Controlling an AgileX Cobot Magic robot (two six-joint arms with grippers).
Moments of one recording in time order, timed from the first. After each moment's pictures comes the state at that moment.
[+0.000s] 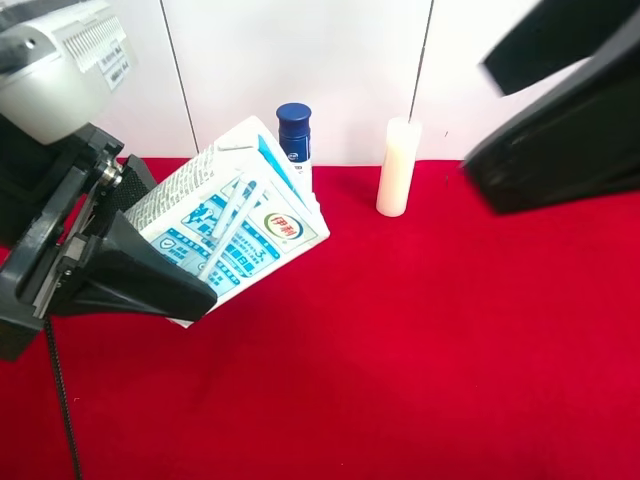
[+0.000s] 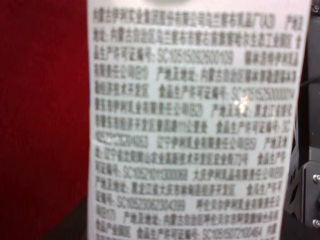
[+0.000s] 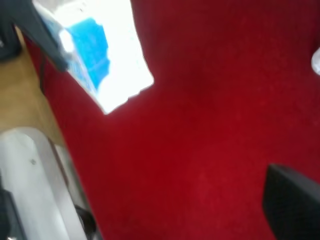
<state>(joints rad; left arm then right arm) -0.59 1.13 -0.89 -0.72 0.91 0.96 0.71 0.99 -1.26 0.35 1.20 -0.45</state>
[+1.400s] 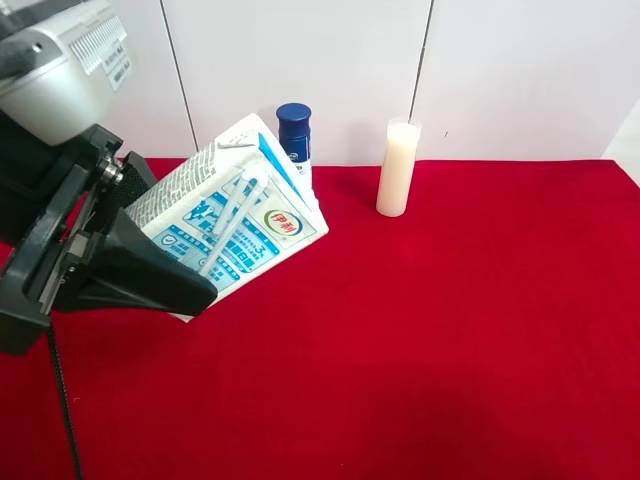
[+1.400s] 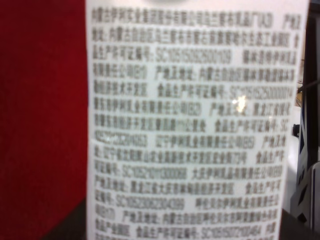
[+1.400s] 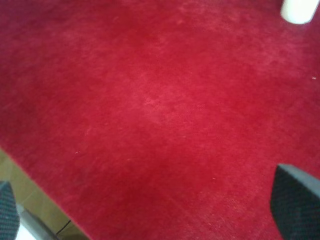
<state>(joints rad) -0.59 1.13 -0.89 -0.71 0.90 0.96 0.66 0.05 -0.48 0.08 1.07 -0.06</state>
